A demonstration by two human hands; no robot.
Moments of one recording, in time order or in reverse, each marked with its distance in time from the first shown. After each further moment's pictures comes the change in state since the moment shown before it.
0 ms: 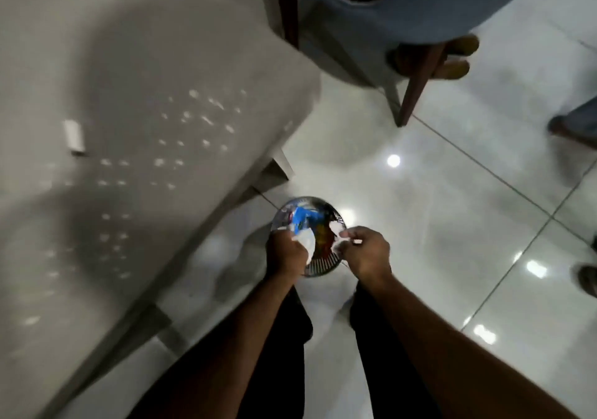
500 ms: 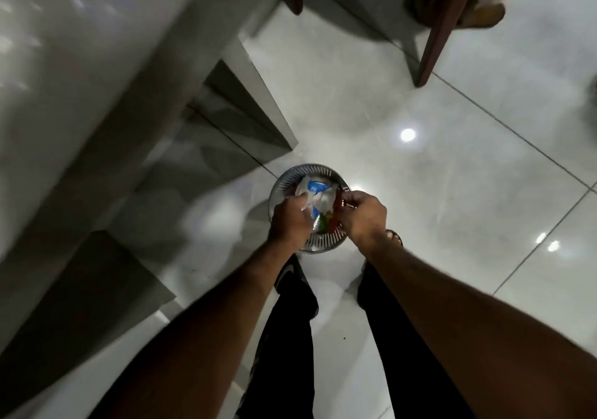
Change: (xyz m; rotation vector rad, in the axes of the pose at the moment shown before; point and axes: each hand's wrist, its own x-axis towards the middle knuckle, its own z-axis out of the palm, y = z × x) left_hand 0.041 -0.034 0.045 0.211 -0.126 0.163; right_hand 0.054 0.034 0.036 -0.092 -0.010 -0.062
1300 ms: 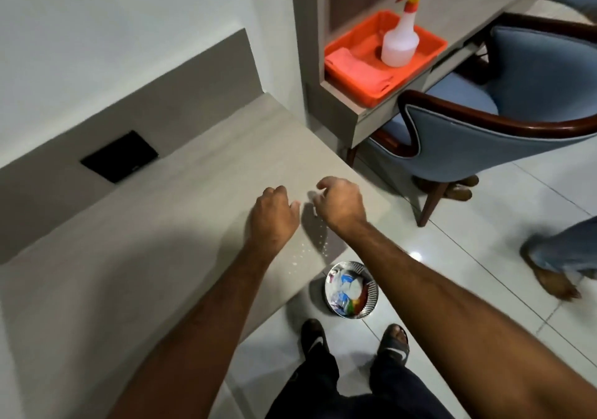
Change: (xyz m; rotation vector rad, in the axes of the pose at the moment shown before) left_hand -0.216 0.071 -0.400 0.204 0.679 0.203; right_hand -0.299 -0.402 -0.060 -0.415 0.097 -0.705
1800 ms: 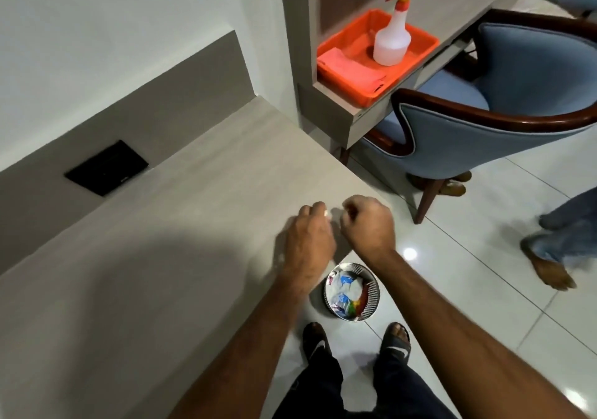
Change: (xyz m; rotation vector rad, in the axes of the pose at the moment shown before) left_hand -0.039 0.046 0.013 -0.177 0.009 0.184; right_hand -0.028 0.044 -0.008 -0.043 0.168 -0.003
